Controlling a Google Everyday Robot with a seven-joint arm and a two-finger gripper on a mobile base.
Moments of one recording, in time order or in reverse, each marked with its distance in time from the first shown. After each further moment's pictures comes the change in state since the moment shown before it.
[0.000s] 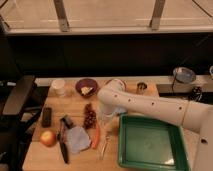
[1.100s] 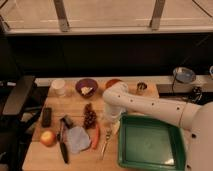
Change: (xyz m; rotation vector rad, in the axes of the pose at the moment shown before) arm 0.029 0.031 0.032 -0.080 -0.039 0.142
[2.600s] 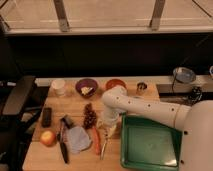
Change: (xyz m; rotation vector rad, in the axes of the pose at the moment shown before) arm -0.016 -0.003 0.028 -0.029 -0.086 -0.005
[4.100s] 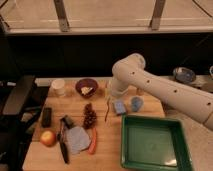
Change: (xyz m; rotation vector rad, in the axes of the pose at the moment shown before) arm 0.041 -0.036 -0.236 0.378 0.258 0.049
